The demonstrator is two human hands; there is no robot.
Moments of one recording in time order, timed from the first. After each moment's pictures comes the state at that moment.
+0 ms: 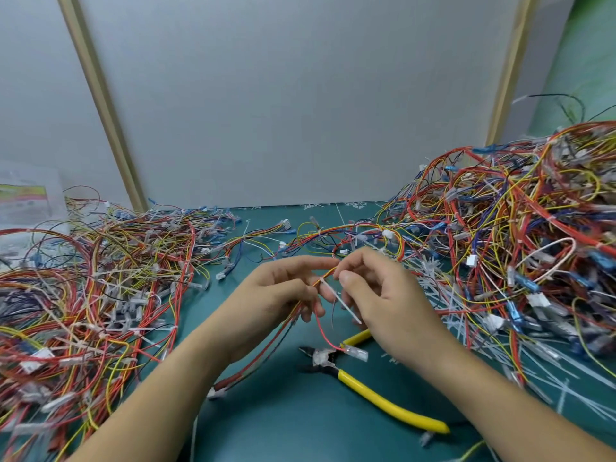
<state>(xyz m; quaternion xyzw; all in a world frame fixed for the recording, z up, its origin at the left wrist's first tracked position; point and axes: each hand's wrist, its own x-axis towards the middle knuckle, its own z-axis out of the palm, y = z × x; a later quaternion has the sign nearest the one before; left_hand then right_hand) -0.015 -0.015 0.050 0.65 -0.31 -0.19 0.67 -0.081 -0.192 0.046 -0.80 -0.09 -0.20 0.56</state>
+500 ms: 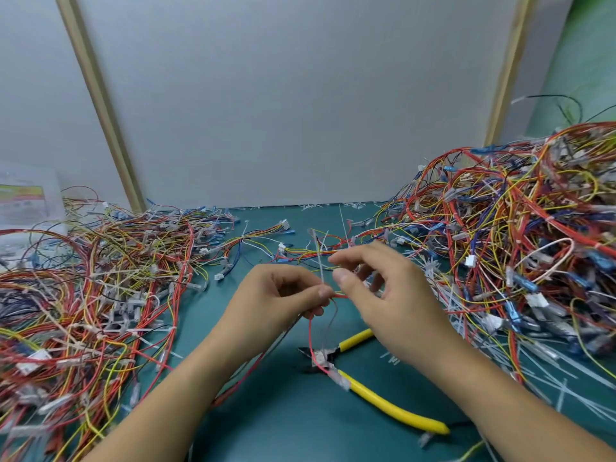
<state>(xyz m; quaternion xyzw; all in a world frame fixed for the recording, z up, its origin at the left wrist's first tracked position) -0.021 -0.019 0.043 0.74 -0.32 -0.04 0.59 -0.081 -0.196 0.051 -0.84 -0.11 -0.31 0.43</state>
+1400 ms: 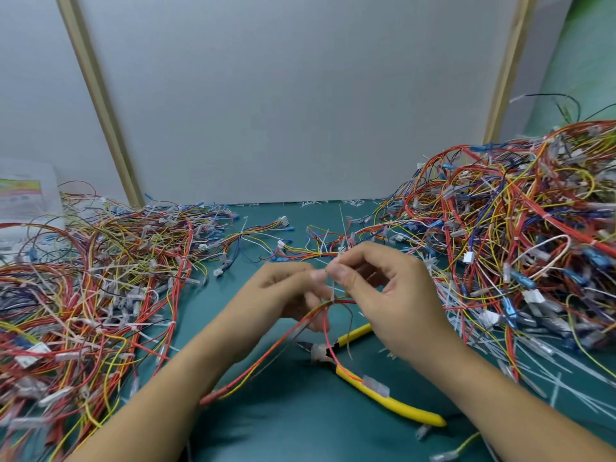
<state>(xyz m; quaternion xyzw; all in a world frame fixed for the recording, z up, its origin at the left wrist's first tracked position) -0.025 -0.018 0.048 0.69 -0.30 -0.16 0.64 -0.083 -0.189 0.049 -0.78 -0.15 -0.30 0.53</state>
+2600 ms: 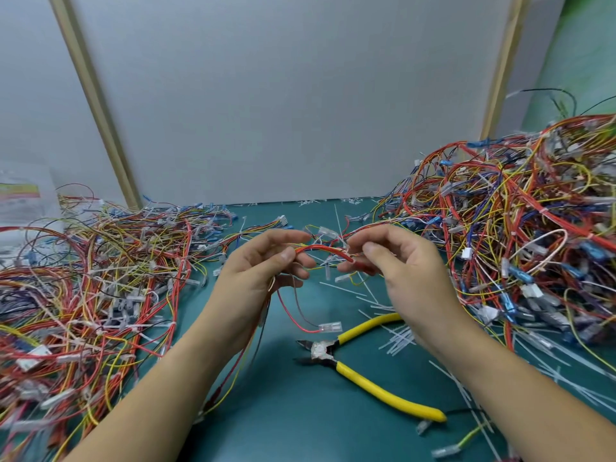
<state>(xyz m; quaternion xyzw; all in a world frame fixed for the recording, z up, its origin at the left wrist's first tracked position) -0.018 -0.013 0.053 0.60 -0.27 -0.05 0.75 -0.074 -0.204 0.057 -0.71 -0.03 -0.26 0.66</state>
